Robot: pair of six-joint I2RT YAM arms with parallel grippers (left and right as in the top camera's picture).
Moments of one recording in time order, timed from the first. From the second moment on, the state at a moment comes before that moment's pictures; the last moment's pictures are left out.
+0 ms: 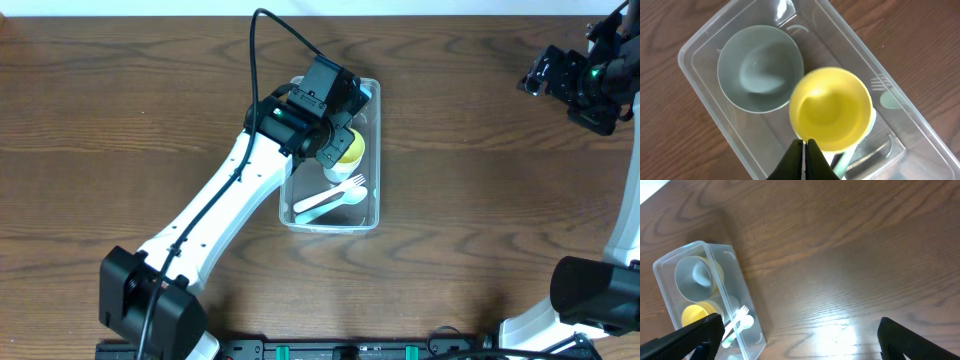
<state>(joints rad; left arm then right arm) -0.57 1.72 1.55 -0.89 -0.02 0.17 -0.23 1.79 2.08 -1.50 -0.23 0.29</state>
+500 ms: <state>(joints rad) -0.56 1.50 1.55 -1.03 -0.15 0.01 -0.23 1.79 2.08 -1.50 -0.23 0.29</state>
